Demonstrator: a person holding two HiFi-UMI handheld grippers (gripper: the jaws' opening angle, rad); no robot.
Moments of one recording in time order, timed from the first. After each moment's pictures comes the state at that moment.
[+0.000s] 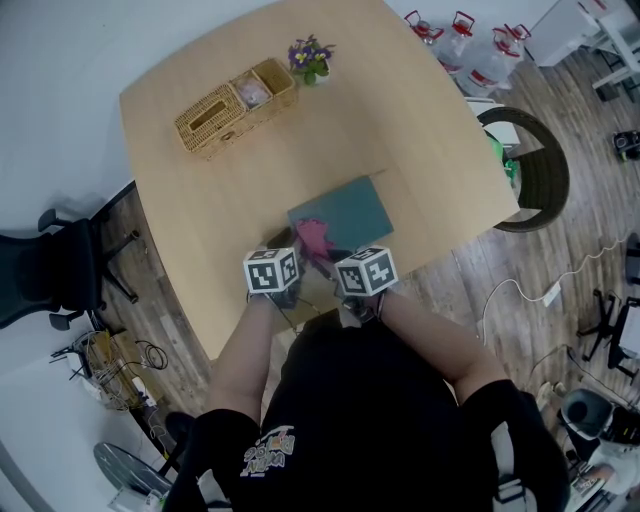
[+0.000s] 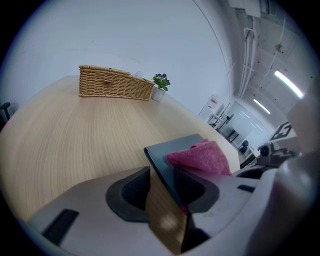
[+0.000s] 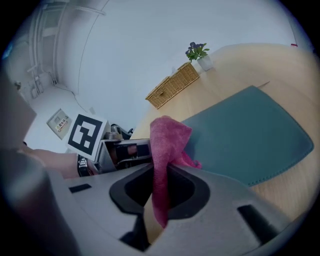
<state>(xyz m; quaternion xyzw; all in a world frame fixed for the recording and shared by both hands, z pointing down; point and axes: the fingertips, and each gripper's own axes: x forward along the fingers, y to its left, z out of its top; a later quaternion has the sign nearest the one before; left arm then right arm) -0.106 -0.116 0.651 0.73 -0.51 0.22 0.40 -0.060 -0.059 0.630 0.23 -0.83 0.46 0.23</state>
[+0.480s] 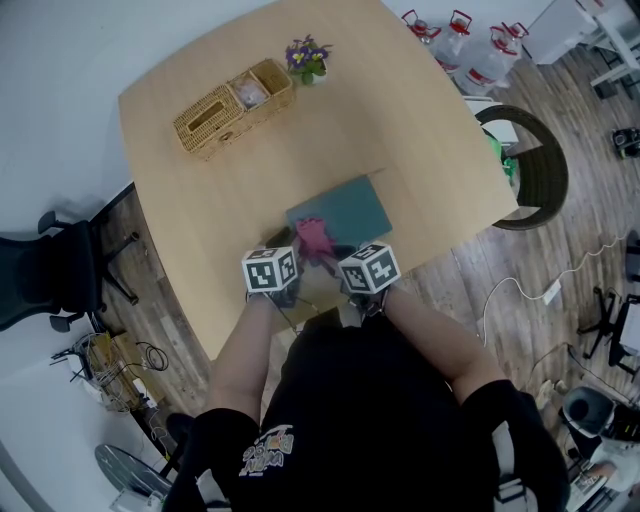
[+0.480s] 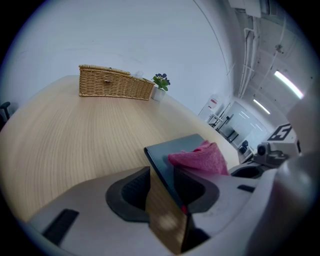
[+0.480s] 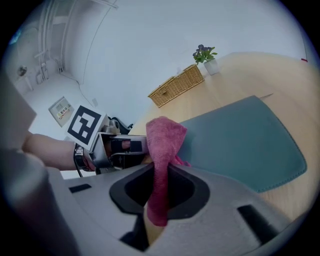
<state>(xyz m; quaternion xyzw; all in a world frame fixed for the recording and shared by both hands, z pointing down) -0.103 -0.114 0.656 0.73 -0.51 0.22 0.40 -0.049 -0.063 0.639 0.22 -0.85 0.41 0.25</state>
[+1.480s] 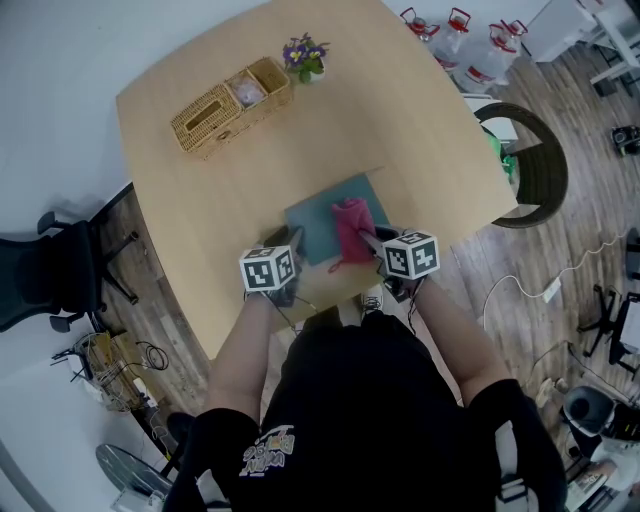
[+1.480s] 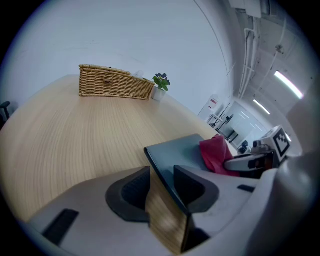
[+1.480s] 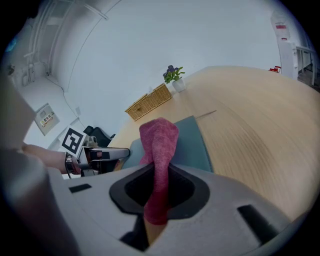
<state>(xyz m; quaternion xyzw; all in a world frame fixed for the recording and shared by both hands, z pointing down) -0.101 -0.113 0.659 0.73 -0.50 0.21 0.41 0.057 -0.110 0.641 0.33 -0.82 0.41 0.23</state>
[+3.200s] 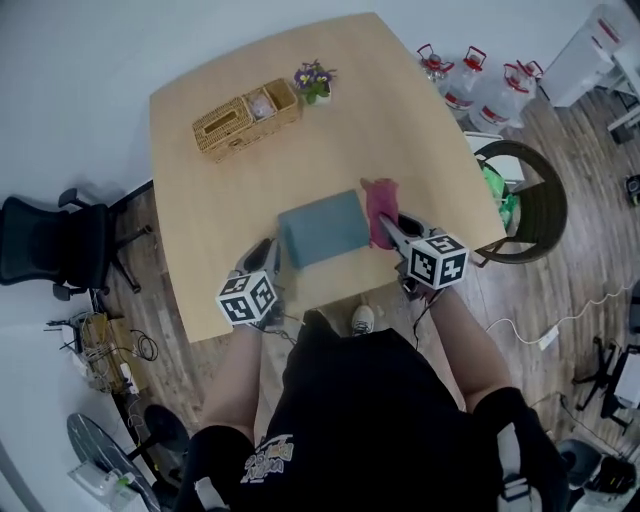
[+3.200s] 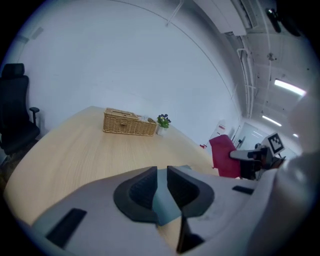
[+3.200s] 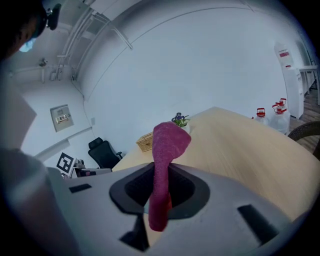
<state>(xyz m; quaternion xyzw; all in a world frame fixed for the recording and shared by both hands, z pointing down) -0.095 -0.077 0.539 0.70 -0.64 0.09 0.31 0.143 -0.156 0.511 0.34 -0.89 0.29 0.12</state>
